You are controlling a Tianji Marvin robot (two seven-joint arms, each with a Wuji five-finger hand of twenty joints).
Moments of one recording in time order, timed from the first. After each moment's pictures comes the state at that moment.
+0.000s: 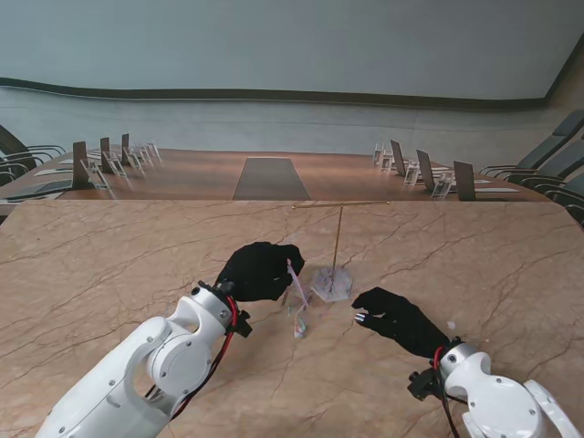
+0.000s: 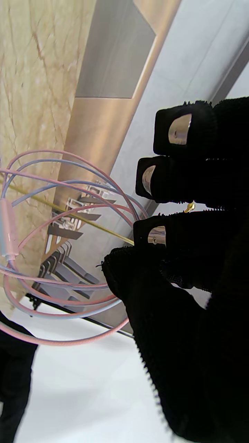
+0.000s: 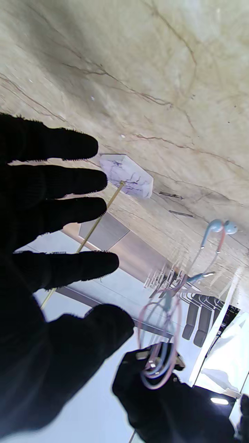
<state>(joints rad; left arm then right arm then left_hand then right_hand) 1.48 -1.14 -1.00 -1.75 0.73 -0.09 0.12 -1.94 -1.09 1.49 -1.86 -0.20 -0.07 0.23 0.73 -0.66 1.12 -0.20 0.77 -0.01 0.98 0.89 1.08 -0.04 1.33 1.28 0.90 0.25 1.42 1.11 0.70 0.28 1.72 1.05 0.59 -0.28 0.47 -0.03 0.33 -0.07 0.86 0.41 0.29 0.23 0.74 0.36 0.29 0.13 0.51 0.45 0.04 0.13 0.83 0.53</state>
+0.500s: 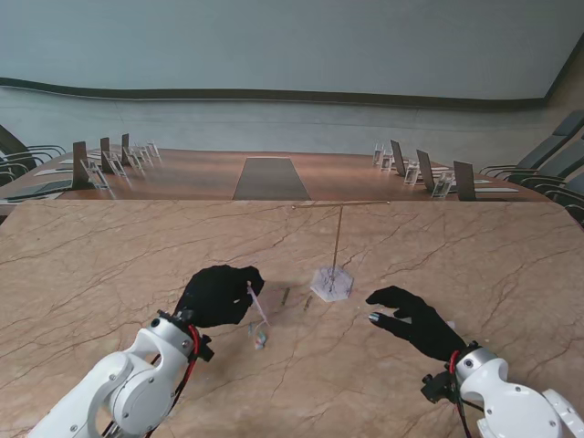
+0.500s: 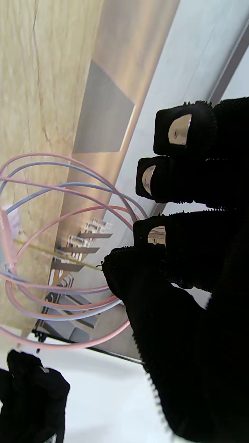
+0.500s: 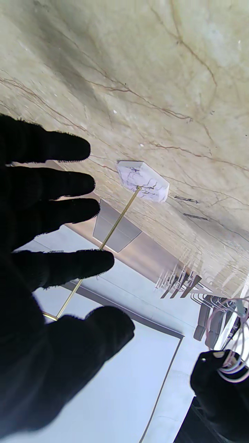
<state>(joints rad) 1.72 -1.11 -1.19 -1.82 0.87 -0.14 0.18 -1.99 -1.09 1.55 -1.88 -0.19 -0.10 0.22 0.73 -0.66 1.12 -0.20 0.77 -0.01 0.98 0.89 1.08 -0.04 1.32 1.28 0.90 0.25 1.42 1.11 0.70 0.28 1.72 1.05 0.59 -0.28 0.45 -0.03 0.29 -0.05 0.81 0.39 0.23 0.21 0.68 0.33 0.20 0.09 0.40 0.39 0.02 0.09 0.64 0.52</state>
